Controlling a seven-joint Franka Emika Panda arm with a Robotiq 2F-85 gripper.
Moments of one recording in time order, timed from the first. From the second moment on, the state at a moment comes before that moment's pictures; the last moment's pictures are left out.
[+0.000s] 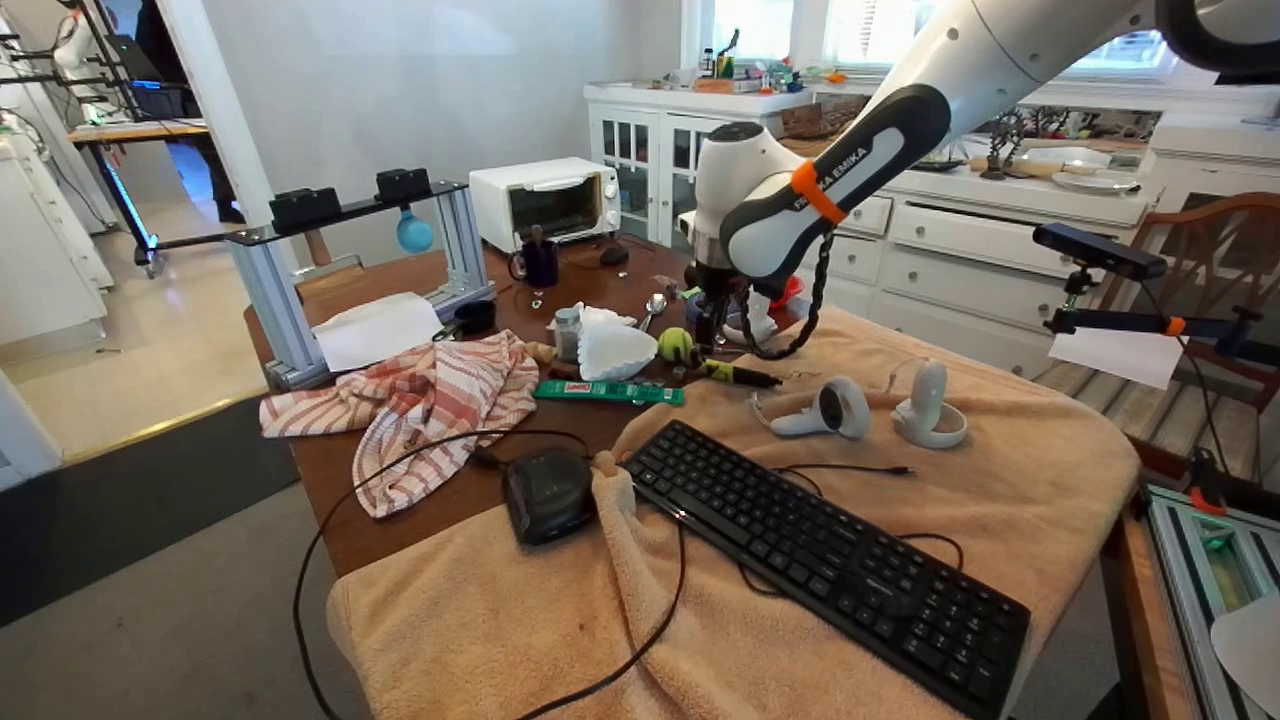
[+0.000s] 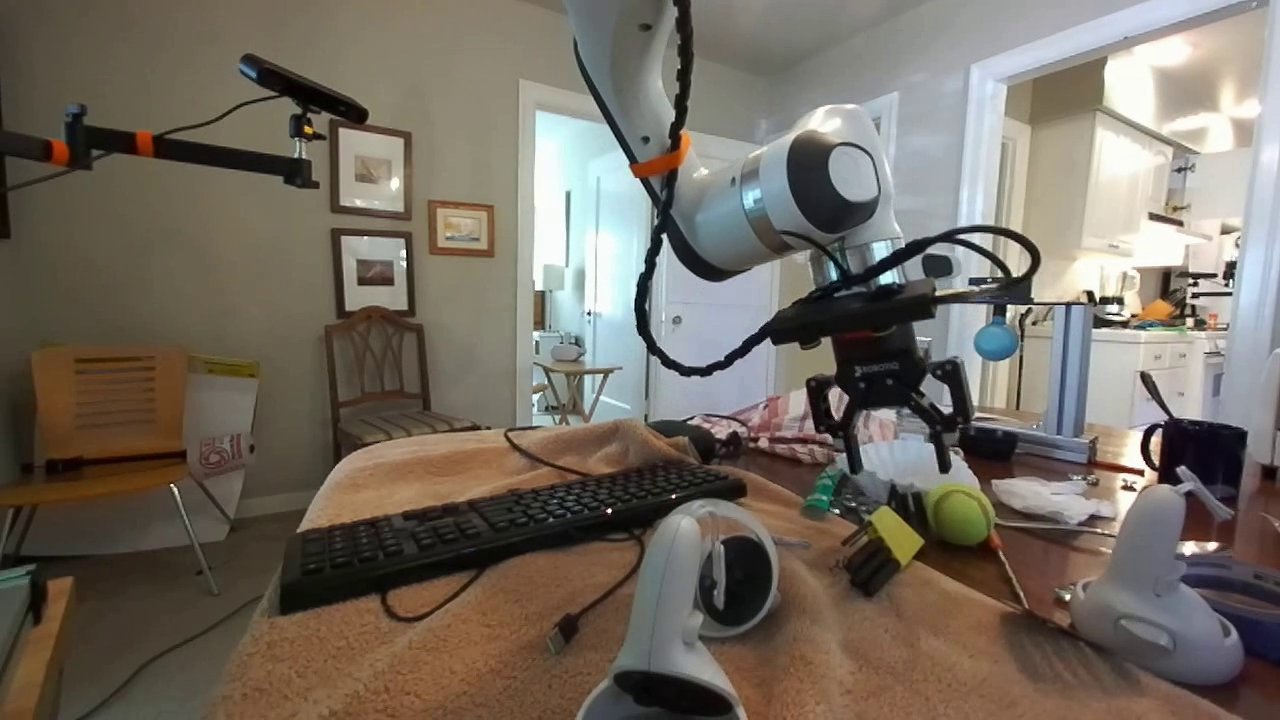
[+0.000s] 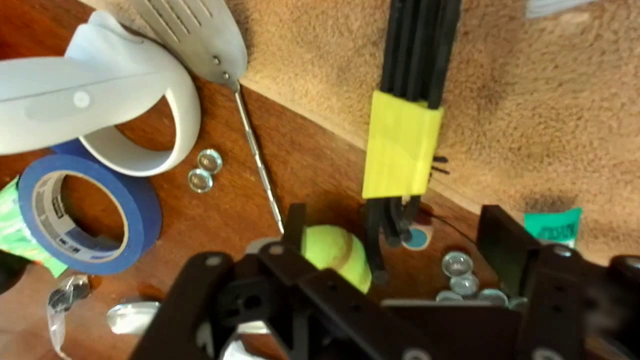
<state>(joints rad) -0.13 0.62 -0.10 -1.72 -0.27 2.51 -0.20</state>
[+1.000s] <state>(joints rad) -0.03 0.54 0.00 -1.69 -0.36 2.33 -0.48</state>
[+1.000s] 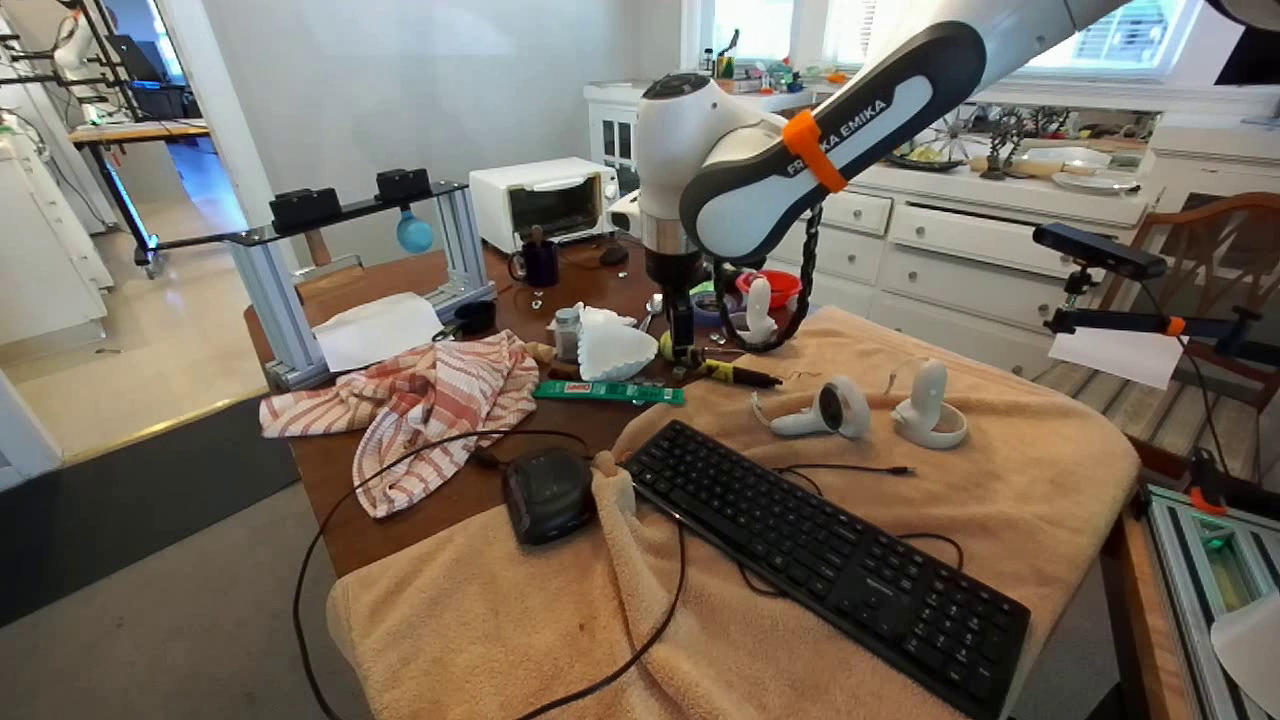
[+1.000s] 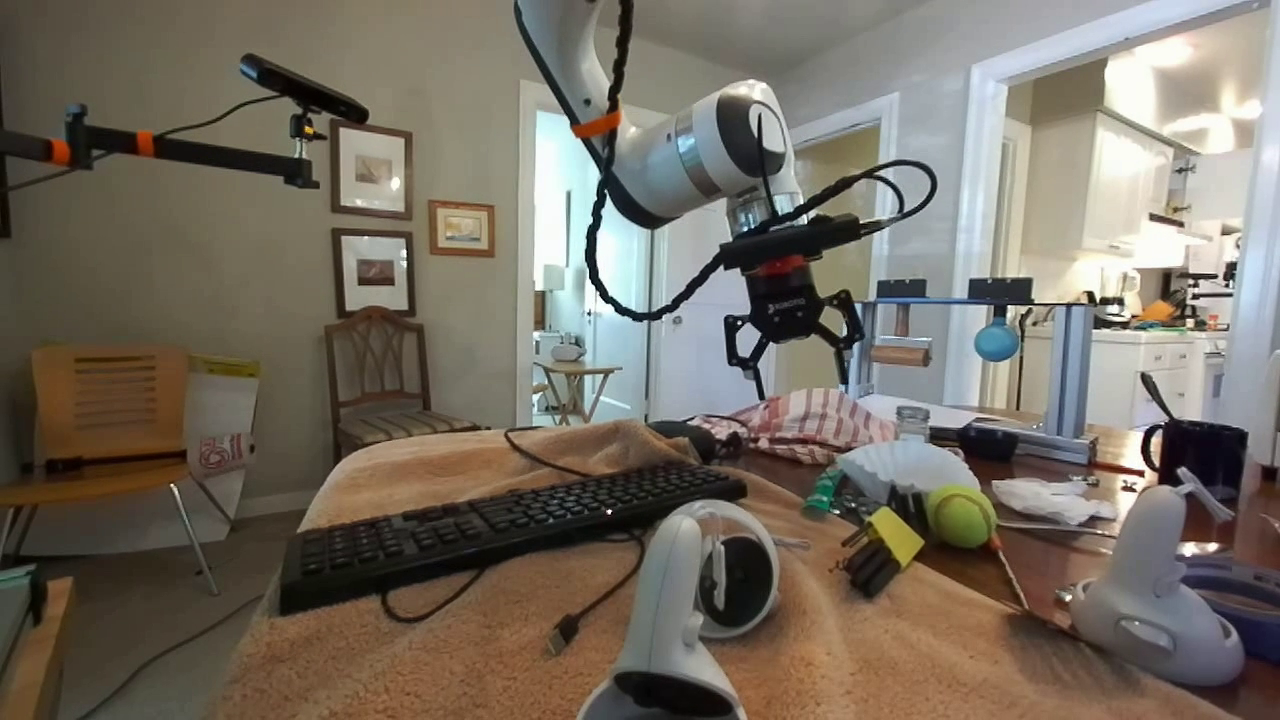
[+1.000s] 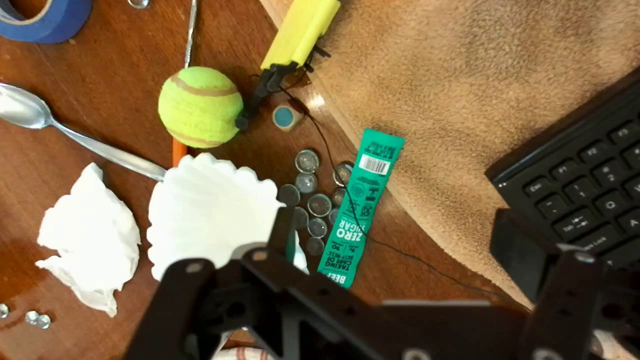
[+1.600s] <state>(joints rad) -0.04 0.48 0.01 -1.77 -0.37 2.52 -0.49</state>
